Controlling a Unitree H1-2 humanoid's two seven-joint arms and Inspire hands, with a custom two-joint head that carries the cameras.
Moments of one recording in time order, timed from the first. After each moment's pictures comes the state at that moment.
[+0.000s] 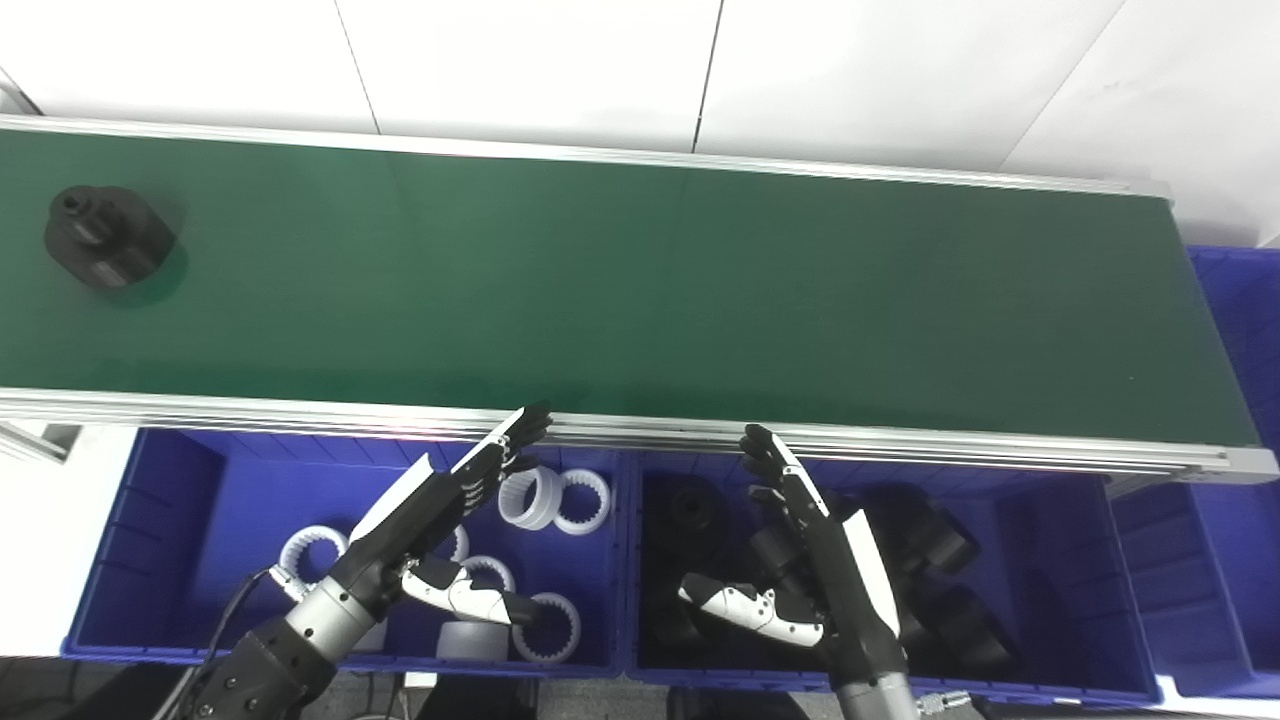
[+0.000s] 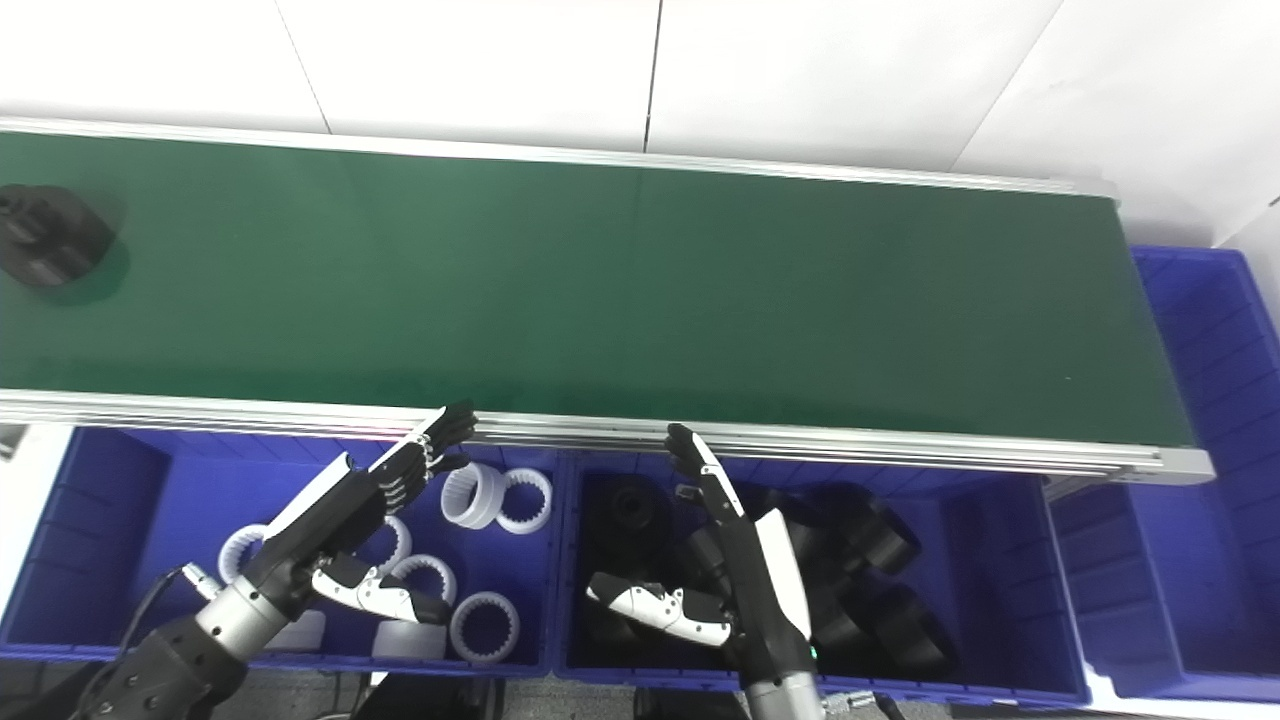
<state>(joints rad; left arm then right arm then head) 0.32 0.30 -0.24 -0.03 -0.06 -0.36 -0.44 0.57 -0.04 0.29 -0.23 -0.37 -0.22 -0.04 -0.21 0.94</state>
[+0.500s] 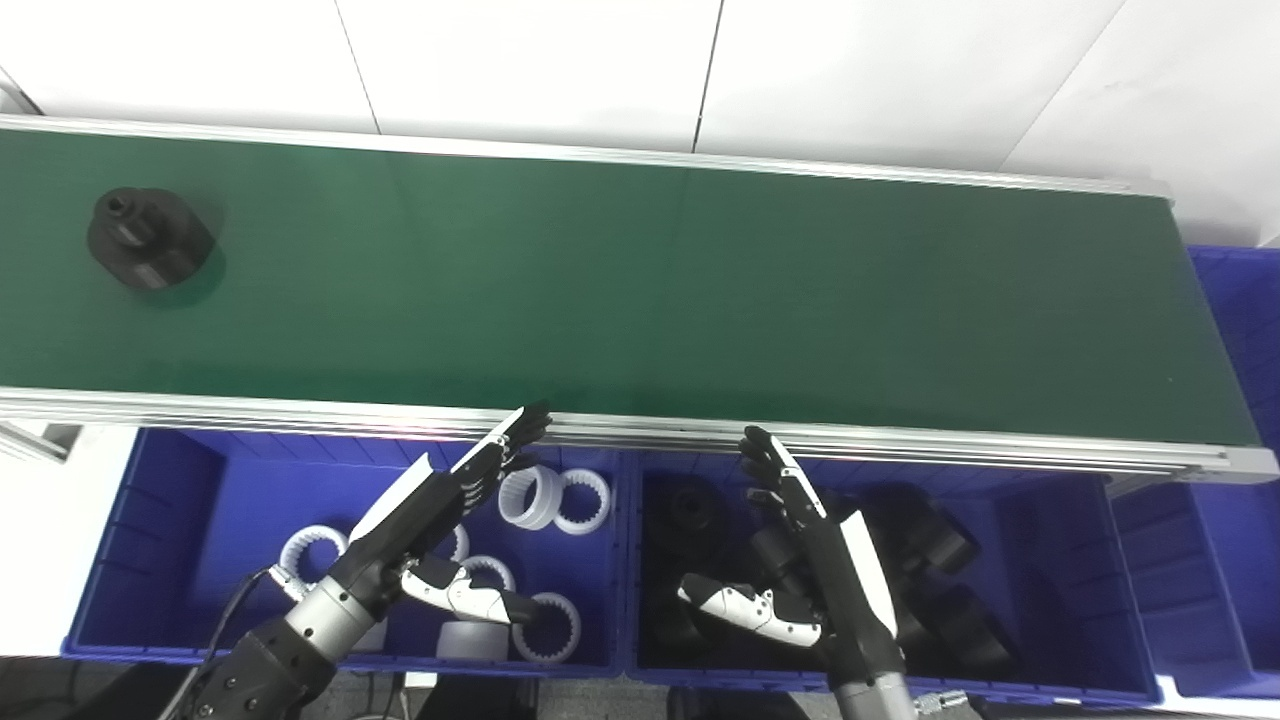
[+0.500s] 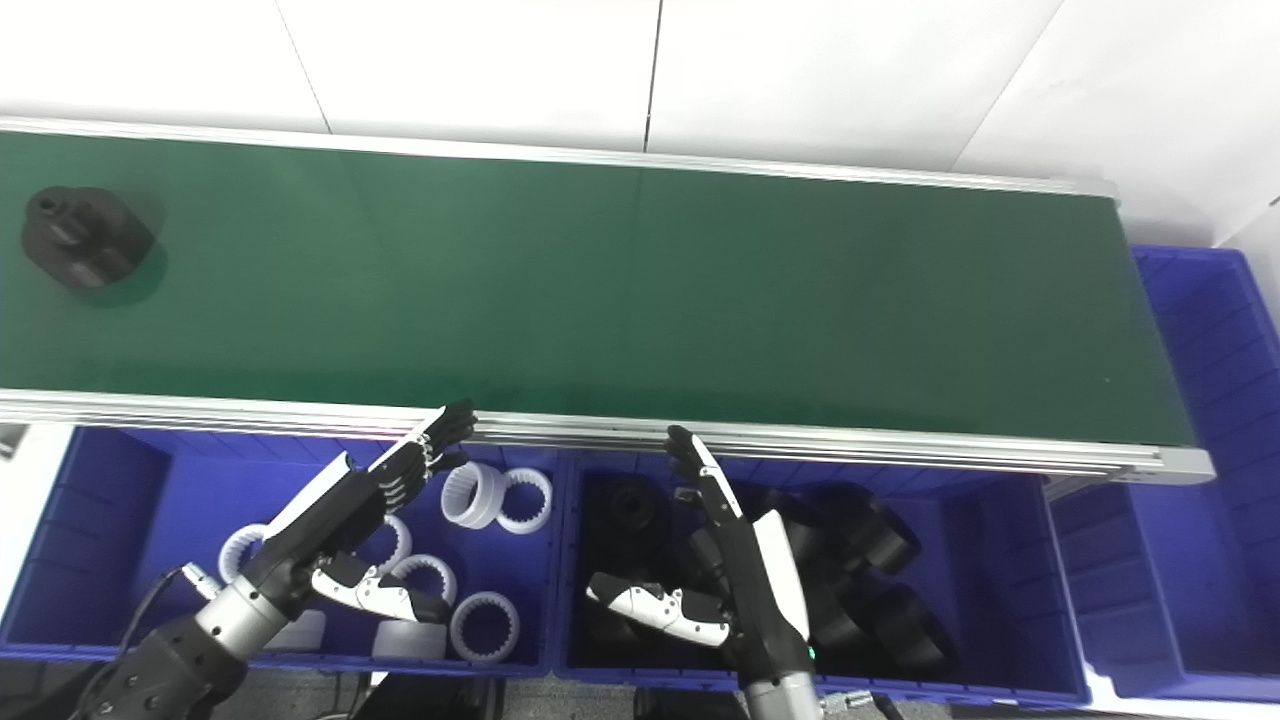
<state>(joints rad) 0.32 0.30 -0.24 -0.03 -0.05 -0.37 -0.44 0.57 -0.04 0.29 -0.22 -0.37 -0.22 -0.04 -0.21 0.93</state>
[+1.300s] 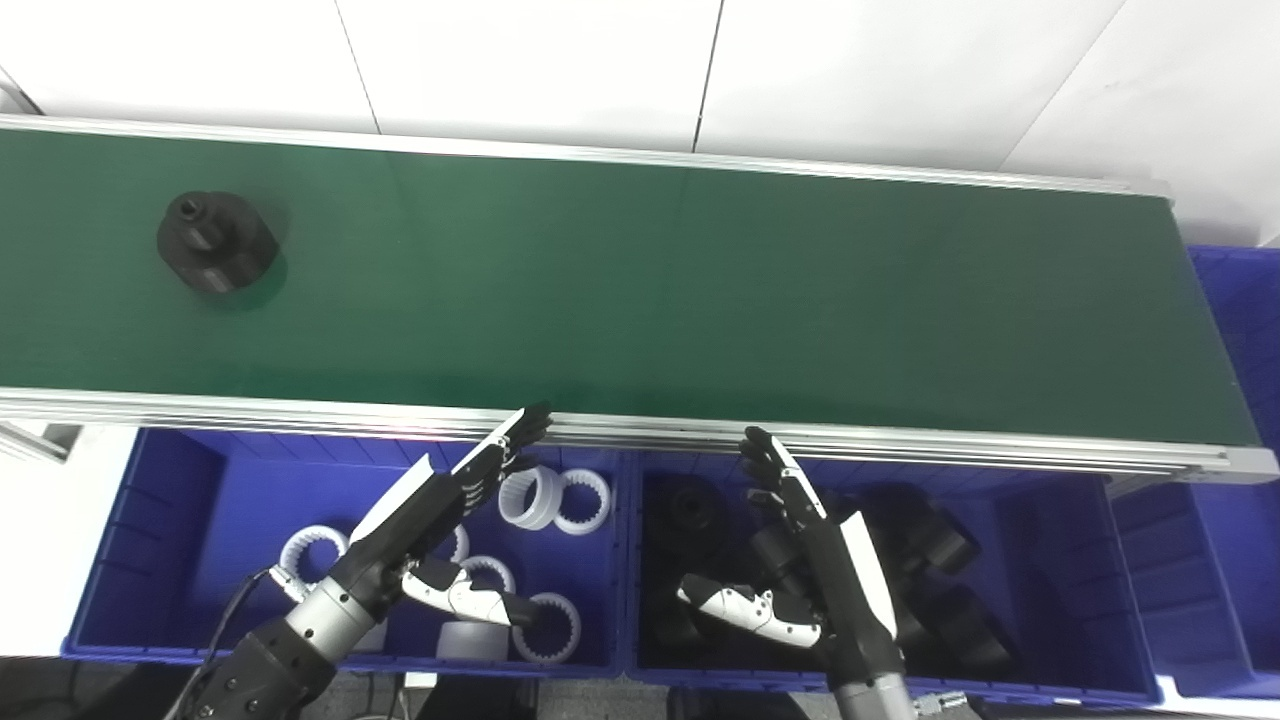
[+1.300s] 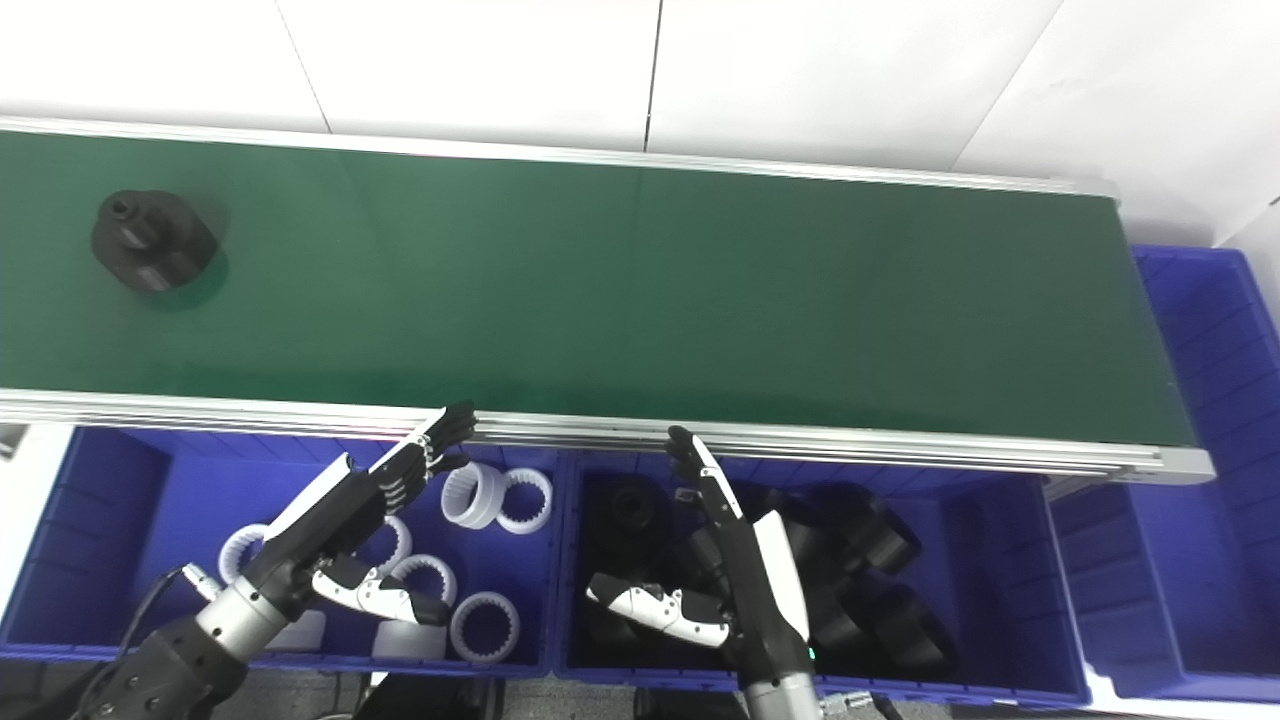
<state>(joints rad) 0.32 0.30 -0.24 -0.01 -0.04 -0.39 -0.44 0.57 -0.04 0.29 -0.20 -0.37 -0.22 -0.05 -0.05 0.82</state>
